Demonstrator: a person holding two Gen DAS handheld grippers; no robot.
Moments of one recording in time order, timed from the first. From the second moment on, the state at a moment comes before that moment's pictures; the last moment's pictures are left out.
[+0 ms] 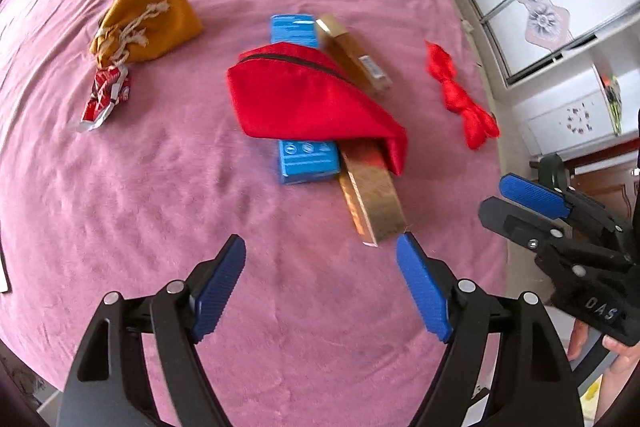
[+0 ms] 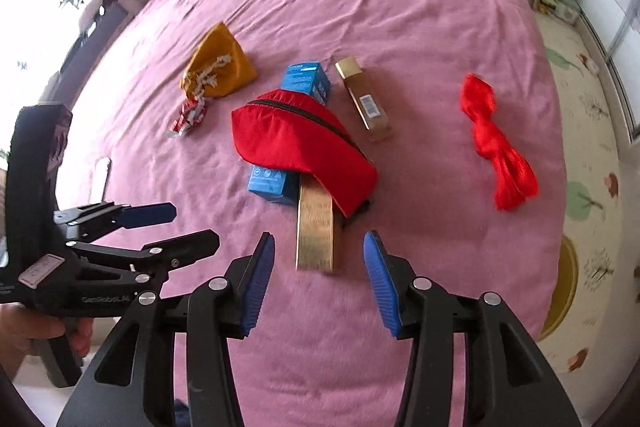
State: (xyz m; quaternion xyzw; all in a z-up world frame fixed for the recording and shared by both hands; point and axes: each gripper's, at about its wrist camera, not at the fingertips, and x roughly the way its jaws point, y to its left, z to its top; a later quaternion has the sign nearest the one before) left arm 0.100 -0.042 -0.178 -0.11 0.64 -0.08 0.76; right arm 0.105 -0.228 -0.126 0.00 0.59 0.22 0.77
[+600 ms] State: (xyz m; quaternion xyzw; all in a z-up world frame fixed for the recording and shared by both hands) left arm 0.149 -0.024 -0.230 -0.14 0.66 -0.07 0.73; right arm 0.182 -0.163 -0.199 -0.08 0.62 0.22 0.75
